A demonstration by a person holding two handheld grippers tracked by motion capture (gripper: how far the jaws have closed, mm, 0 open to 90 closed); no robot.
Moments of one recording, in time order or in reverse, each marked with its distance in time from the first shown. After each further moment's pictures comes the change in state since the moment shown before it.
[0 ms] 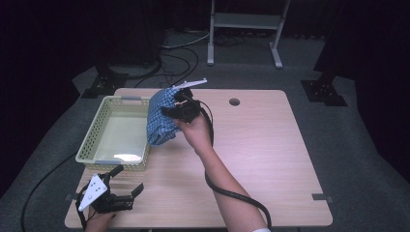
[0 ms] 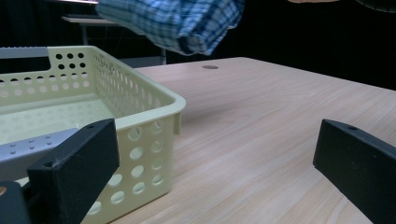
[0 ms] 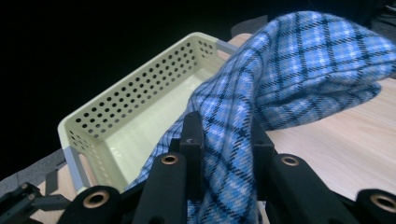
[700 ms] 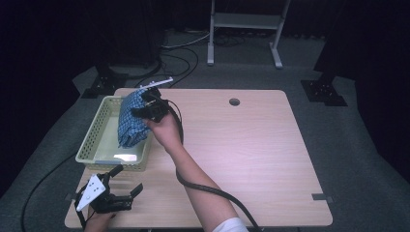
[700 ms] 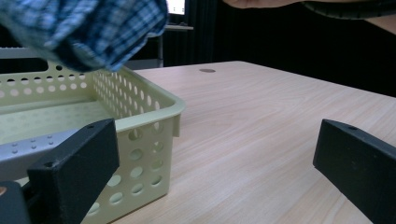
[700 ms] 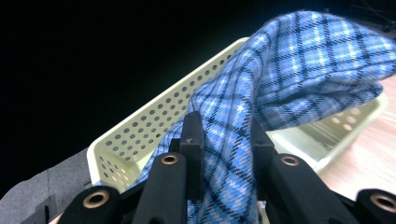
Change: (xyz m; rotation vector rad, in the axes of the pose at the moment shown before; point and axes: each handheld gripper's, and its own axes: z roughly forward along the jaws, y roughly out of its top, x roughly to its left) left arm 0.002 -0.001 -0.002 -0.016 -0.016 -0.017; right arm 0.044 0.021 0.071 0.028 0.094 -0.002
